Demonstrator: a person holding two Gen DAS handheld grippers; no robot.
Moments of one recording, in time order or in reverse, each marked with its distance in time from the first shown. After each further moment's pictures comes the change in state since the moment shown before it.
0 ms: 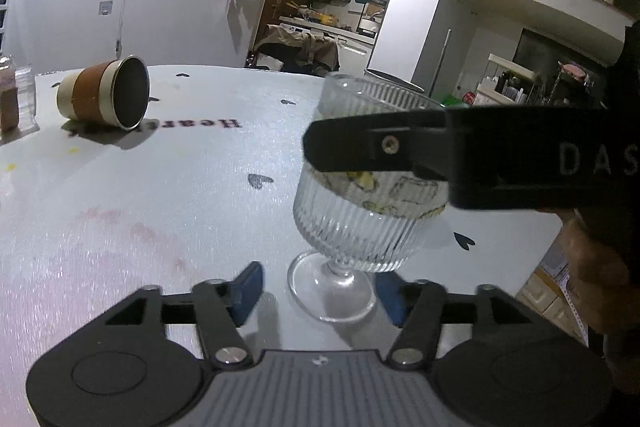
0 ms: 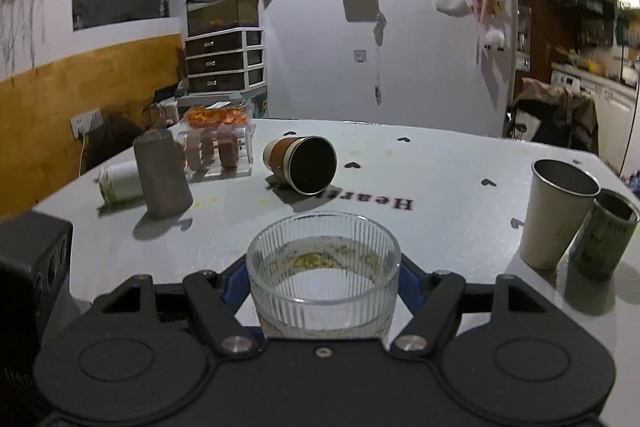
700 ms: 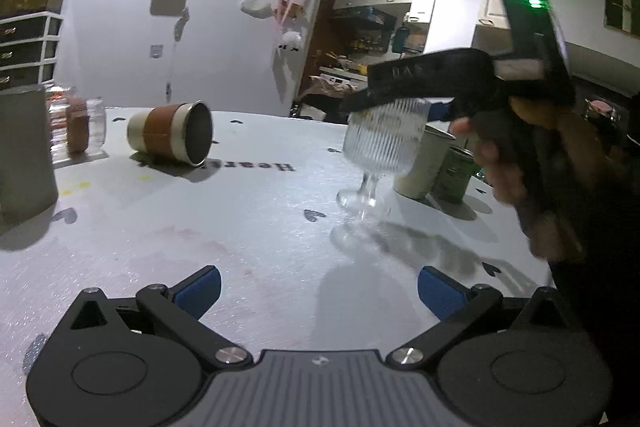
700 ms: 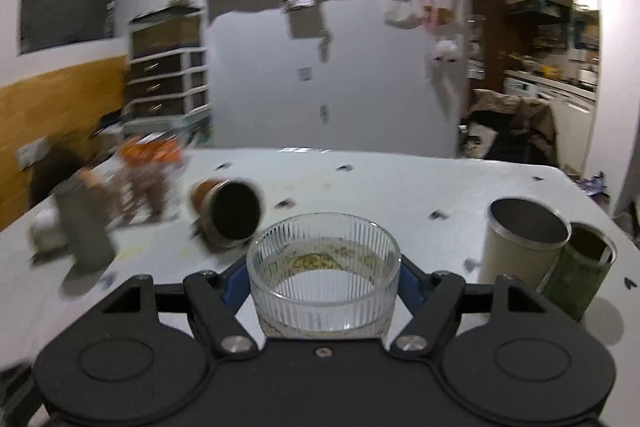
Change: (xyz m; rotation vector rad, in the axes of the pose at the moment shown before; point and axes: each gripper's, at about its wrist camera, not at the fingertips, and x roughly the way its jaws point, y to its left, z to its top) left arm -0.043 0.007 -0.017 -0.020 -0.163 0.138; right arm 0.058 -0.053 0.049 0.102 -0.068 -0.172
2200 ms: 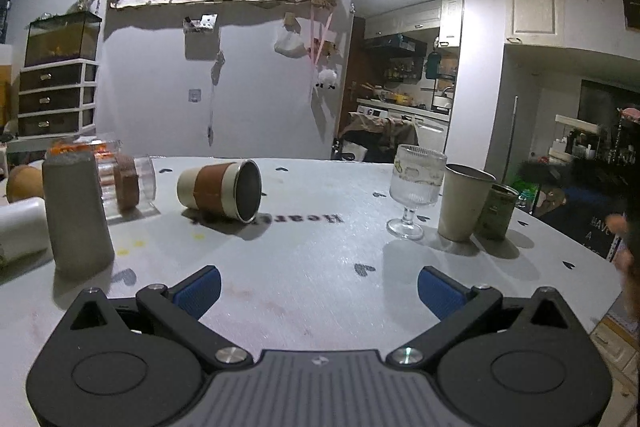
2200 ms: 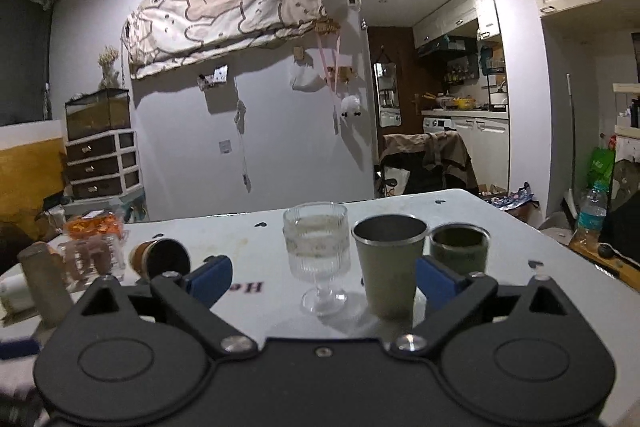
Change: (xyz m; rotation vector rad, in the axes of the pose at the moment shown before) left arm -0.016 0.002 0.030 0.054 -0.106 0.149; right arm -0.107 -0.037 -0.060 0.131 -0.223 -0.153
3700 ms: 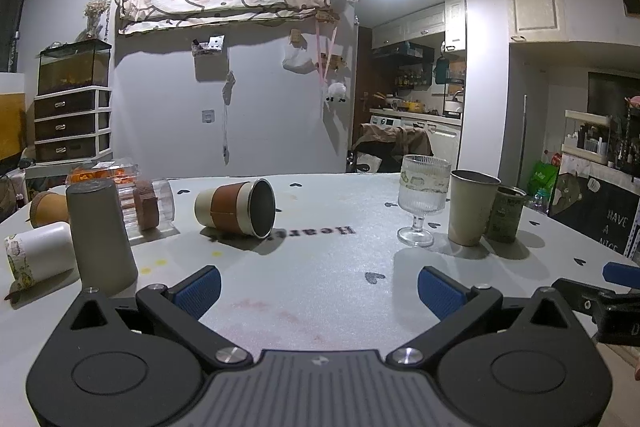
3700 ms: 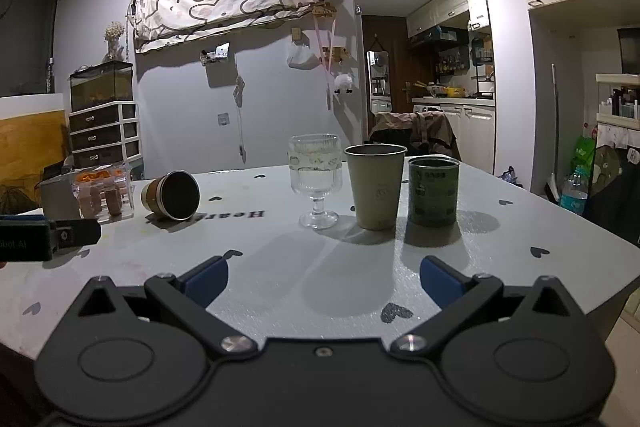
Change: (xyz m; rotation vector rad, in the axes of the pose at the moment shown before) left arm -0.019 -0.009 0.000 0.051 -0.040 0.059; right arm -0.061 0.011 -0.069 -0.039 0.044 -0.051
